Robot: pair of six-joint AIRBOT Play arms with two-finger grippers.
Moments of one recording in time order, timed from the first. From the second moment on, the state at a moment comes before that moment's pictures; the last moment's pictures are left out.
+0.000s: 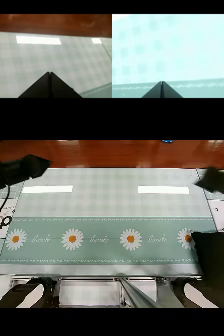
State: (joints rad) left arm 0.06 -0.99 1.12 0.70 -0.87 -1.13; right arm -0.12 -1.12 1.33 -1.24 1.19 1.62
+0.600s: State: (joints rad) left arm 0.04 -1.20 1.14 1.24 -1.06 -1.43; right arm 0.22 -1.48 1.40 -1.68 1.32 1.81
